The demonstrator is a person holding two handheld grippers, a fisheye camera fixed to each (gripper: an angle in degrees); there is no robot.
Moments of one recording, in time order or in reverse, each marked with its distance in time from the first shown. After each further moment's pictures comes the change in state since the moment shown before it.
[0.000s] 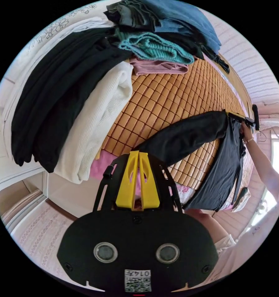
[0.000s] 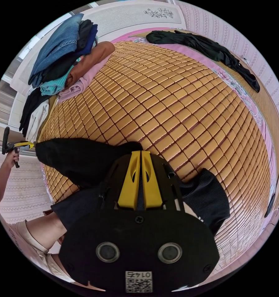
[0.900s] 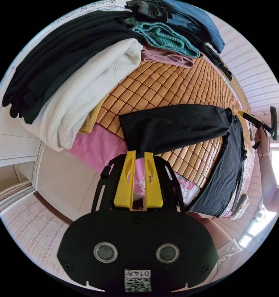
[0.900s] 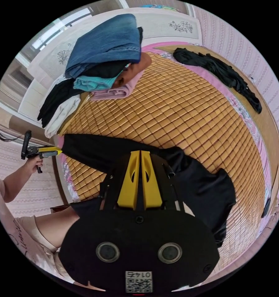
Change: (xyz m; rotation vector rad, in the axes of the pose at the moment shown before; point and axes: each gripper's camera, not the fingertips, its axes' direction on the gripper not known) left arm -0.007 0.054 0.045 0.073 0.014 -0.052; right arm -0.193 0.063 -0.077 0.054 -0.103 -0.104
